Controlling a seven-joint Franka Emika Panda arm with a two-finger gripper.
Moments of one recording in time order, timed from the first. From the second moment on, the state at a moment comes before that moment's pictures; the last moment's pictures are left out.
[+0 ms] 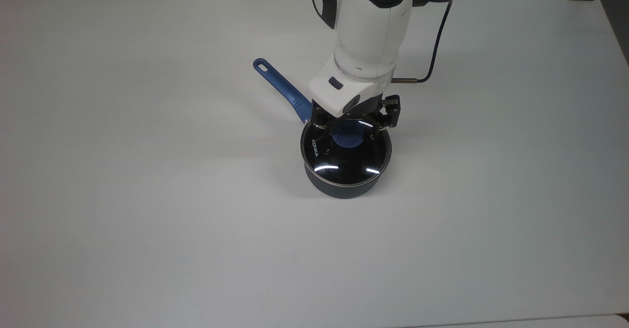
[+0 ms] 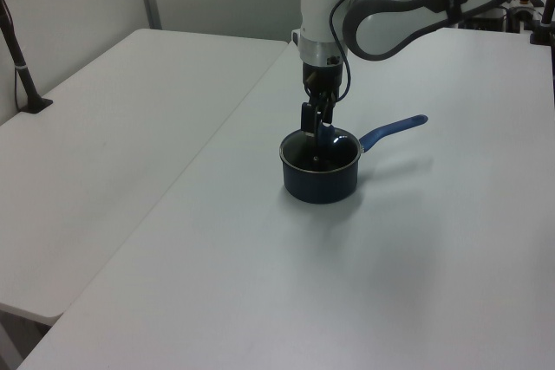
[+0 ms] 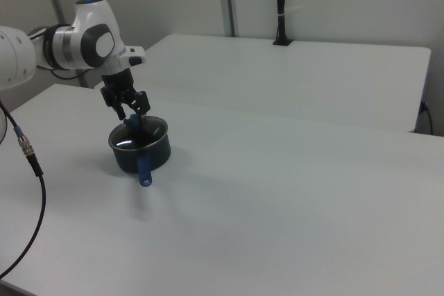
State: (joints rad) arm 0.30 0.49 -0.03 -1.42 -0.02 1.98 0.27
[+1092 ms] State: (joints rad) arm 0.25 0.36 -0.04 -1.39 -0.03 1.87 0.25
